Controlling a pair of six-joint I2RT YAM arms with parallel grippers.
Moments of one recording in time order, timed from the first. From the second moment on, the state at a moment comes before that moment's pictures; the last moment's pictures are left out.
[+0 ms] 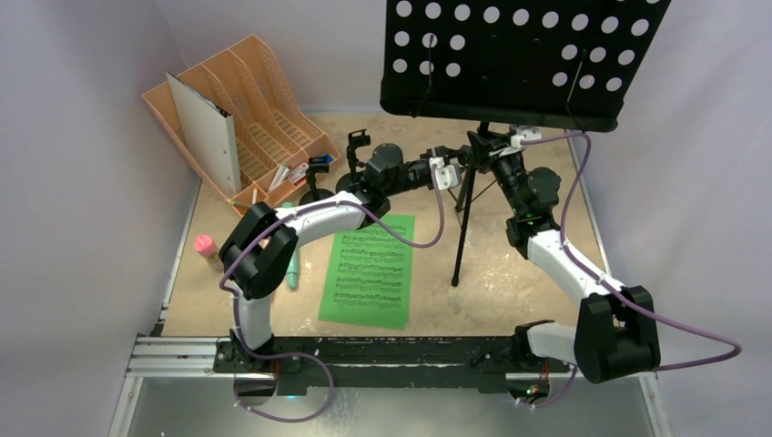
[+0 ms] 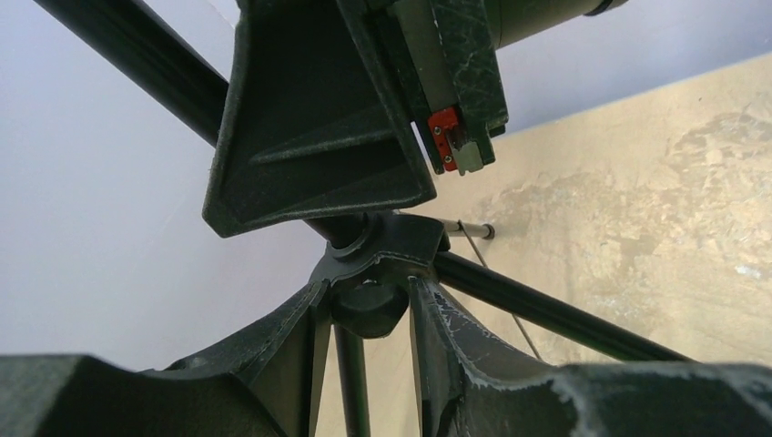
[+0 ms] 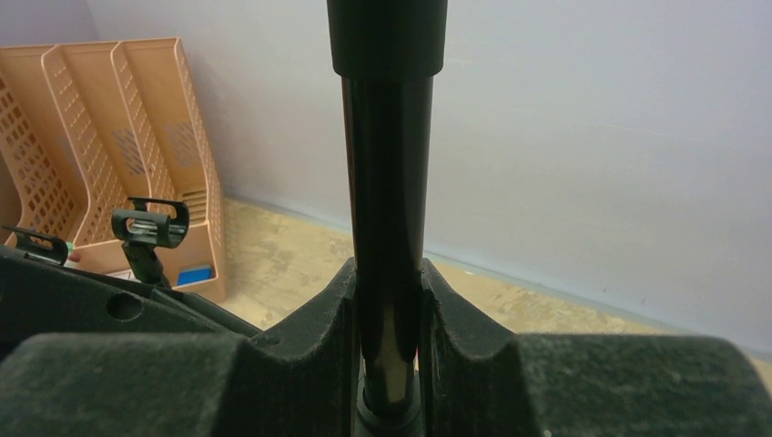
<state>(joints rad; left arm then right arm) -0.79 1.90 1.35 0.67 0.47 0.57 0.21 1.24 0.71 0.81 -0.23 0.08</state>
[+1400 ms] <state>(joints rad) -0.80 1.90 1.42 0.51 0.22 -0.41 0.21 1.24 0.71 0.81 -0.22 0.07</state>
